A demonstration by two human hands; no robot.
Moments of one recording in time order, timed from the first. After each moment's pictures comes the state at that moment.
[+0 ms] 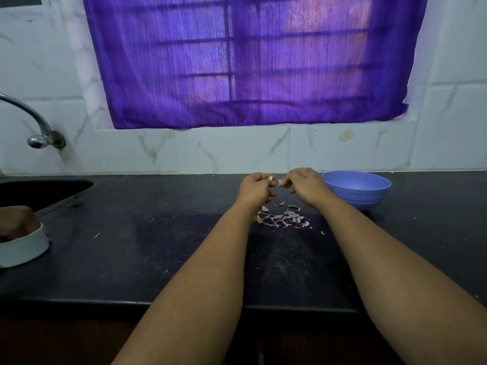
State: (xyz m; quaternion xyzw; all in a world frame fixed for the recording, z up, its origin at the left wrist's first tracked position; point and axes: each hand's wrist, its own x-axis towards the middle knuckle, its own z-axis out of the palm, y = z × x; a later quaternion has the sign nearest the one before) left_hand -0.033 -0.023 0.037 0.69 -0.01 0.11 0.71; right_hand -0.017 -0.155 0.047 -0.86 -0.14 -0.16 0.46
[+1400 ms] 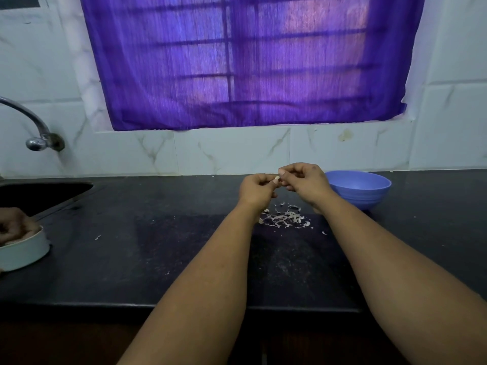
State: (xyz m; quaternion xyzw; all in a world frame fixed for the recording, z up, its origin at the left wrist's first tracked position) left_hand -0.035 -0.023 0.033 0.74 -0.05 0.15 0.66; right_hand -0.010 -0.153 0.041 -0.77 -0.15 -0.16 0.60
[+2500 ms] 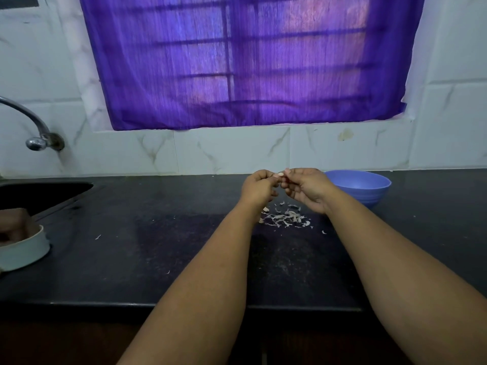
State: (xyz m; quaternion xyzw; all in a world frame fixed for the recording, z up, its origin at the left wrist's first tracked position) left_hand -0.036 -0.025 0.037 0.69 -0.05 0.12 0.71; right_hand -0.023 -0.153 0.050 -0.63 -0.12 0.02 0.76
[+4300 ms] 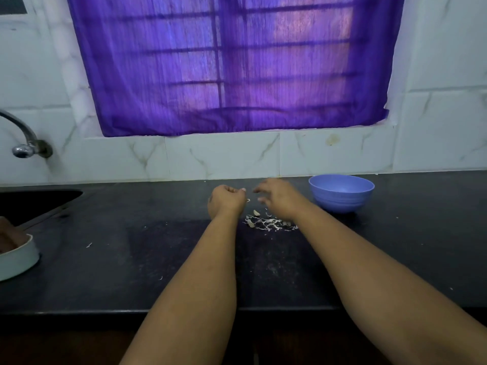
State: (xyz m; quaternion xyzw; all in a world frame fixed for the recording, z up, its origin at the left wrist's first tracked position) left_hand -0.035 0.005 0.031 0.80 0.17 0.23 0.53; right_hand -0.017 -0.135 0.039 -0.93 -0.27 -0.19 0.15
